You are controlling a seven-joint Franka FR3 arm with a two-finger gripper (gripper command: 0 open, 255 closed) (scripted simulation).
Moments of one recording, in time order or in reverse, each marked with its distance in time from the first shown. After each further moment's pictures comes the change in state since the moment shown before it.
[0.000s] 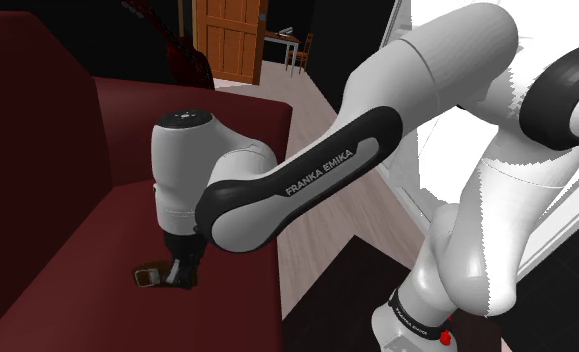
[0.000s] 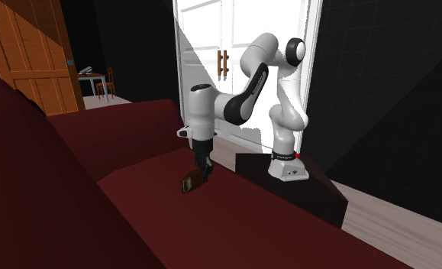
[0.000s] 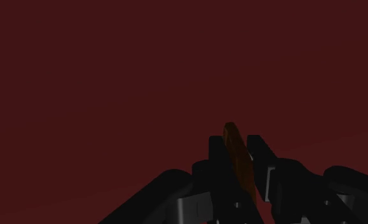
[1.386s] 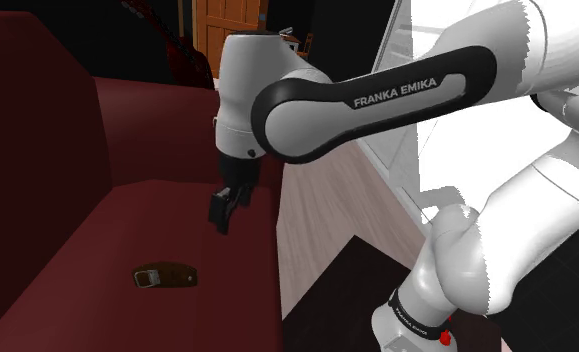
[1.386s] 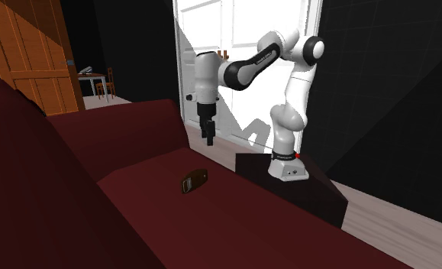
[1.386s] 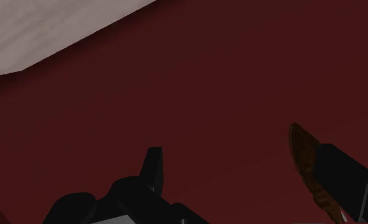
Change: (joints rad) arm -0.075 -0.344 -0.105 -0.082 0.124 -0.246 -0.064
